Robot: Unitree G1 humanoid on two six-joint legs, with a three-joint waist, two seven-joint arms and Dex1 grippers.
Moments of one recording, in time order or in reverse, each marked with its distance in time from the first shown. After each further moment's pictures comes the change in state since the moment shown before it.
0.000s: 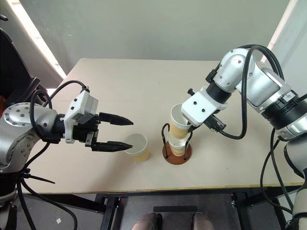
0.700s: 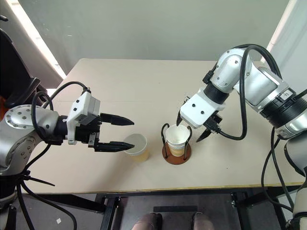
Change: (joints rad) left arm 0.008 0.002 -0.005 -0.017 -0.012 0.009 0.055; right arm -0.029 0.014 0.043 0.016 0.014 -0.035 0.000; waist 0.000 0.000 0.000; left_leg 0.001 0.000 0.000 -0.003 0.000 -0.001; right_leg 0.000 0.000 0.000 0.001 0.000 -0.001
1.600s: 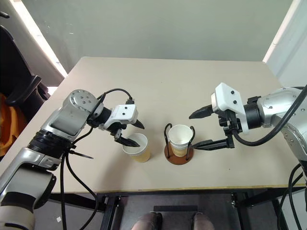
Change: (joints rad) left arm -0.440 -0.254 -0.513 0.688 0.602 -0.480 -0.311; right arm 0.741 -0.148 -0.876 -0.681 0.312 0.972 -0.415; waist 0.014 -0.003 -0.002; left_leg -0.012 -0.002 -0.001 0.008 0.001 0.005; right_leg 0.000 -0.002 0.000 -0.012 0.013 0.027
